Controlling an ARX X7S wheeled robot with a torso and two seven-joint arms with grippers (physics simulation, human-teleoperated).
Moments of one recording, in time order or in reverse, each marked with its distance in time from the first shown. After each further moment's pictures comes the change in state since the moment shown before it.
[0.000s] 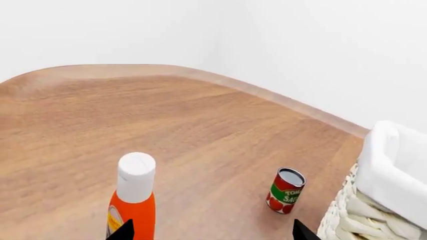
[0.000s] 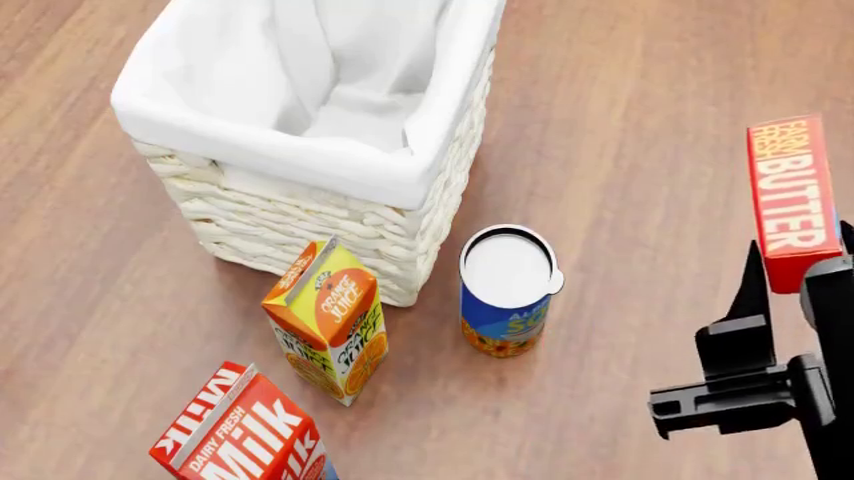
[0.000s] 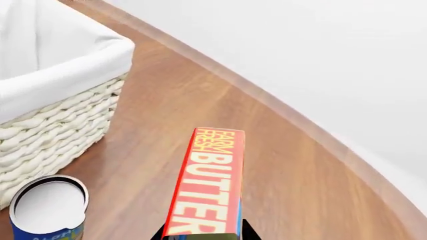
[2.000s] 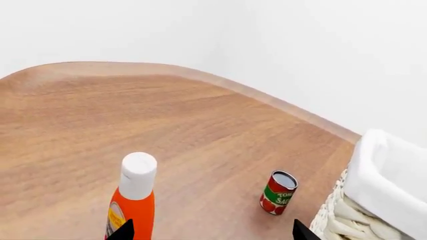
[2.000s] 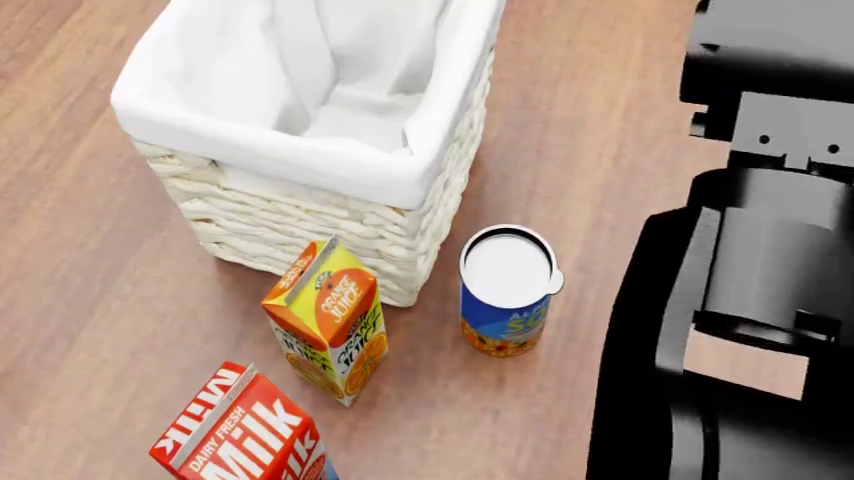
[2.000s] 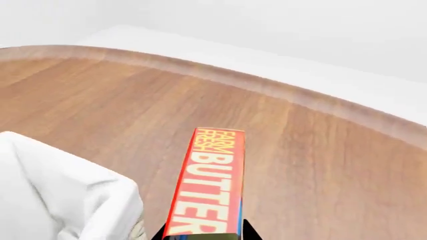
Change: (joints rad) left arm 0.047 -0.026 -0.017 0.088 -0.079 -0.005 -0.056; right arm 1.044 -0.110 0.234 1.730 0.477 -0.484 0.574
